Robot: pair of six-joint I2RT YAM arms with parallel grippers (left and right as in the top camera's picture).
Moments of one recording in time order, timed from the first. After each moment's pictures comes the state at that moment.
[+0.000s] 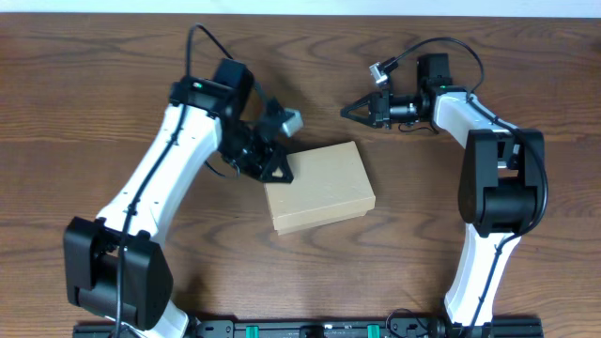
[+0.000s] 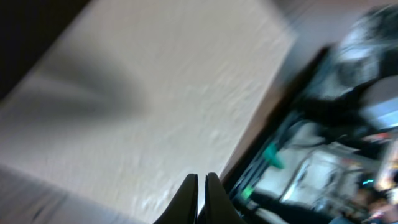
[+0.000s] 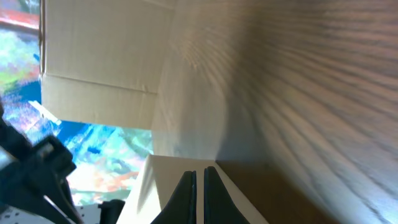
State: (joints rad) left arm -0.34 1.75 1.49 -1.30 0.68 0.27; right arm 0.03 2.22 1.48 -0.43 -1.30 0.15
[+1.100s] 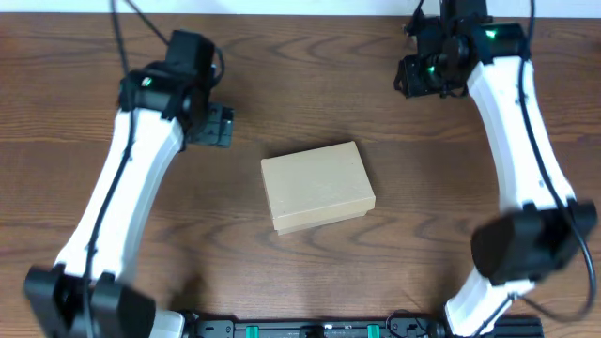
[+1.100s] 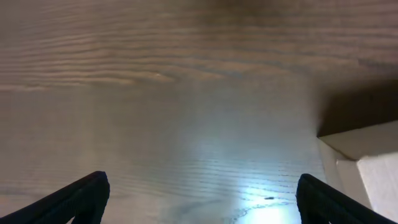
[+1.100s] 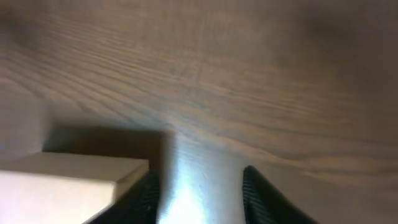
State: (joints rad) left arm -0.22 1.62 1.55 -1.18 -0.19 -0.07; right arm 0.12 1.89 1.93 -1.17 -0.16 -0.06
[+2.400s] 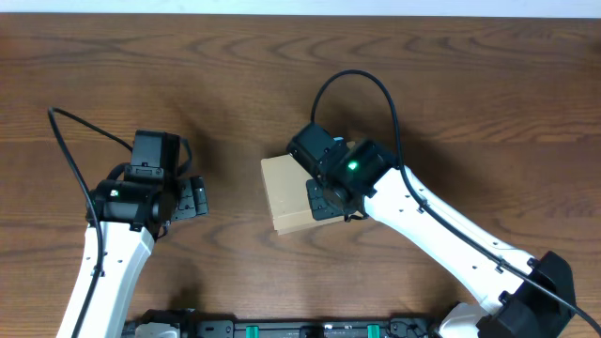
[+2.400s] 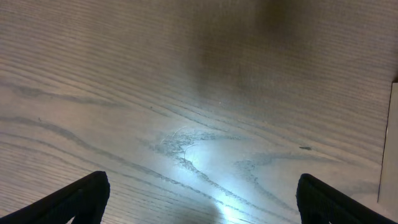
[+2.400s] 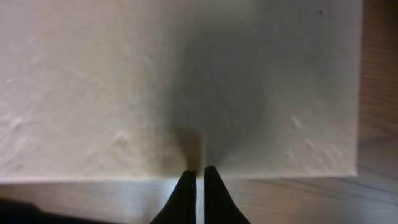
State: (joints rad) left arm -0.12 1.16 0.96 -1.07 -0.19 -0.28; right arm 0.79 1.62 1.37 -1.18 0.08 0.61
